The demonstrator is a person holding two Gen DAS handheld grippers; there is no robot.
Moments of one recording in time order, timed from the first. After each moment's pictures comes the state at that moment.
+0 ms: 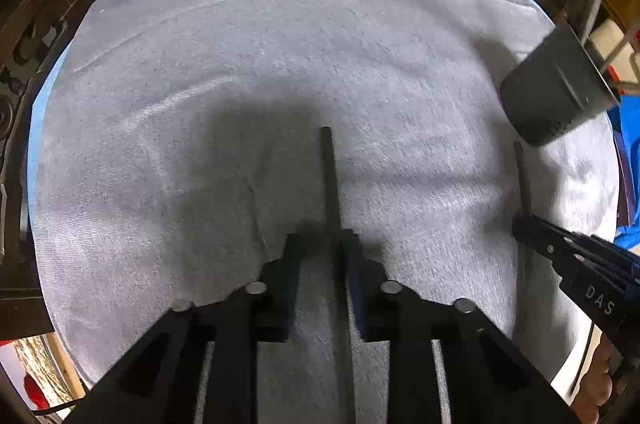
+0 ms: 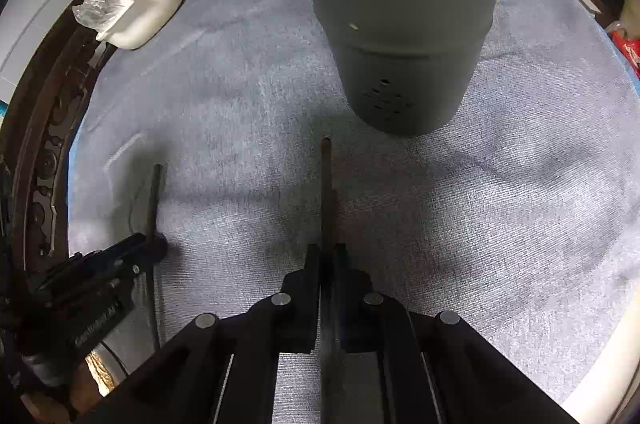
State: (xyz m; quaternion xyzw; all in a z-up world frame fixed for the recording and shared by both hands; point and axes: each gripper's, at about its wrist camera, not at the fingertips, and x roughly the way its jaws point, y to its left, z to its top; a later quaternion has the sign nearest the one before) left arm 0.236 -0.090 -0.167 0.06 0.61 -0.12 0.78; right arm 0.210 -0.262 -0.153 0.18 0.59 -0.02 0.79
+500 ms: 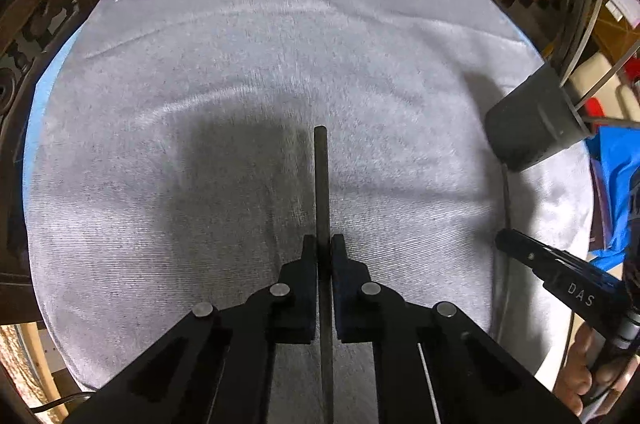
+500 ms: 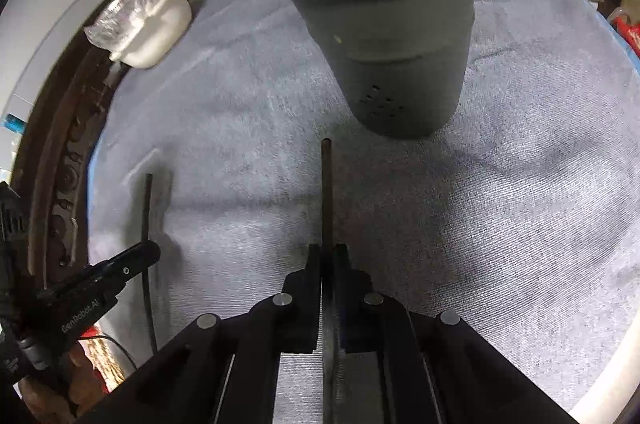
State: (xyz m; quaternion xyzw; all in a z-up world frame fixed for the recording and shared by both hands) left arm 0.232 -0.062 -0.151 0.00 0.59 -0.14 0.79; right arm 0.198 -0.277 -0.146 0.22 0.56 0.00 0.80
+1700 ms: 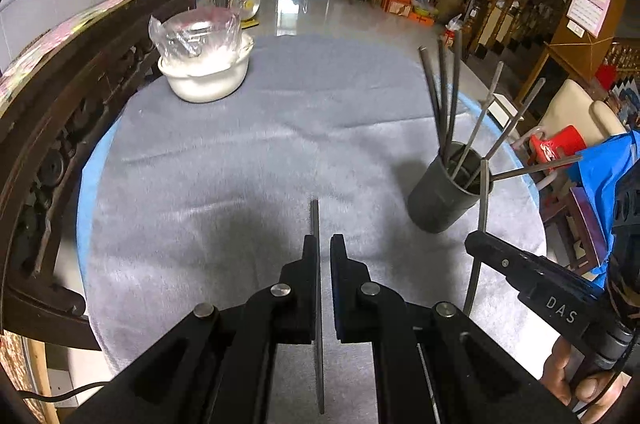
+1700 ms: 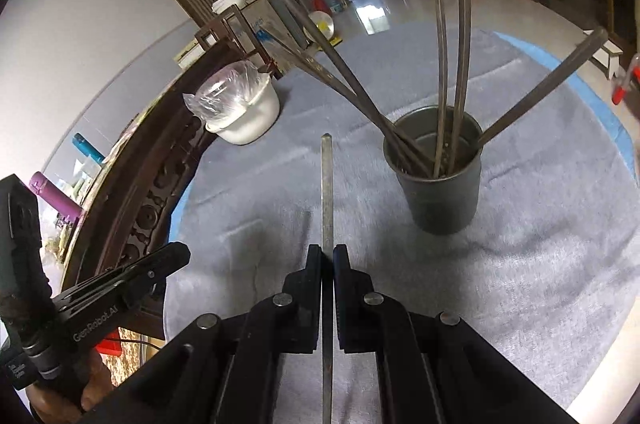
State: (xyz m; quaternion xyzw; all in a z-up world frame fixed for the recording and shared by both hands) left arm 0.179 -0.074 -0.022 0.01 0.46 -0.16 0.88; right arm 0.155 -0.275 -0.039 0.22 0.41 0.06 0.88
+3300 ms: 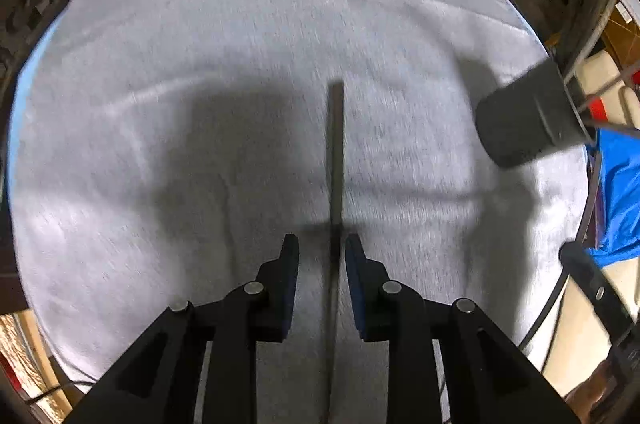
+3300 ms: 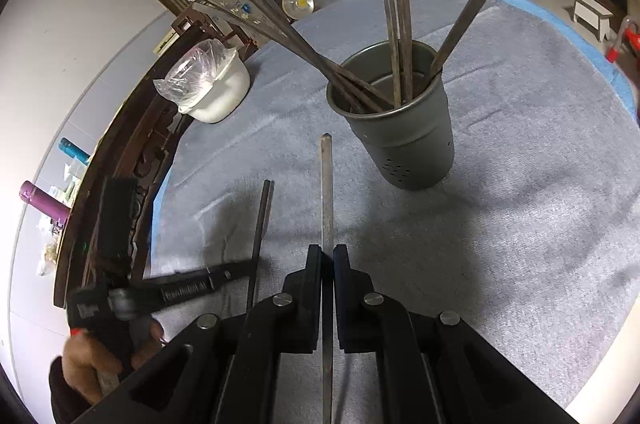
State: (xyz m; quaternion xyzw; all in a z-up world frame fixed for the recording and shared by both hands) left arm 0.249 -0.089 -0.145 0.00 0.64 -0.14 0.76; right arm 0.154 -0.294 -0.087 0.26 0.45 0.05 0.85
